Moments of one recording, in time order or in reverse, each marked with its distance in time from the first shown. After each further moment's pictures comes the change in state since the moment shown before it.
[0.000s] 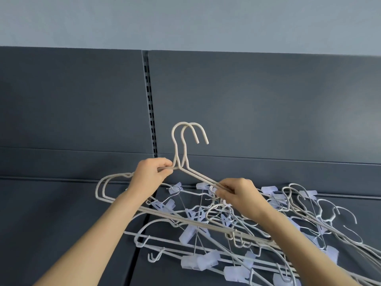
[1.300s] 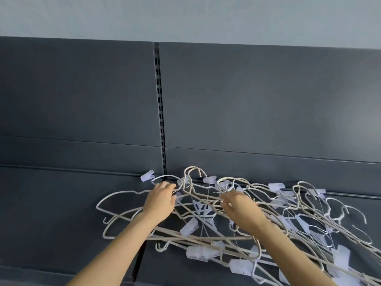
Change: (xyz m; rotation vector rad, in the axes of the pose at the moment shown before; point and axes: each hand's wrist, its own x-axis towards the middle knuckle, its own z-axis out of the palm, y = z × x) left_hand -0.023 -0.084 0.058 0.546 -0.272 -0.017; right_hand 0.000 0.037 0.054 -0.317 -0.068 0.050
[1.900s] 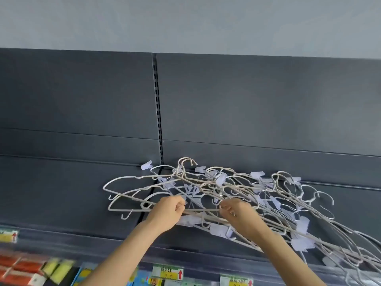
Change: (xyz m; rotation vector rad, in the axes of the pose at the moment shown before) left_hand -0.105 0.066 -0.001 -0.292 -0.110 -0.058; right_hand -0.106 -0.001 -0.023 0.172 -0.069 0.028
